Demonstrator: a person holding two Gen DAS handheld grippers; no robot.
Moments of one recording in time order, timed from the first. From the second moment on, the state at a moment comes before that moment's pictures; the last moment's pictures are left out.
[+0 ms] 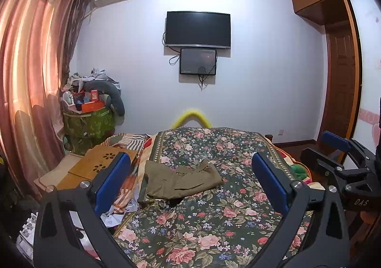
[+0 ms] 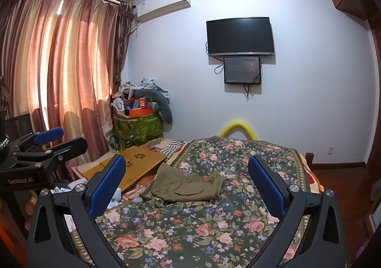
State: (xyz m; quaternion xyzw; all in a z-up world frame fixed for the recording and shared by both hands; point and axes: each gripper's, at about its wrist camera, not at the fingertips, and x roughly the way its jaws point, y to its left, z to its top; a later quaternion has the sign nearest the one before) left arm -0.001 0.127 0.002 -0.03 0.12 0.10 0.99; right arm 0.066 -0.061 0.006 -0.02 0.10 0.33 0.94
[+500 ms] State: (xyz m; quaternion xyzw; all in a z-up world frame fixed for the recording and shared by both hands) left arm 0.001 0.126 0.003 -0.03 0.12 0.09 0.99; right arm 0.066 -0.064 0.009 -0.02 0.10 0.32 0.94
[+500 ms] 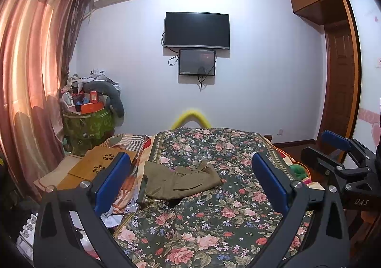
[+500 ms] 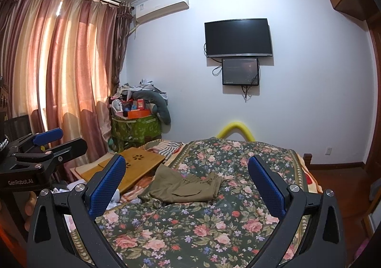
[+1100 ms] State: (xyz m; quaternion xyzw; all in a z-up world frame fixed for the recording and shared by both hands) left arm -0.001 0.127 0.008 -0.03 0.12 0.08 0.99; right arm 0.064 -0.069 0.009 -0.02 0.09 0.32 0.94
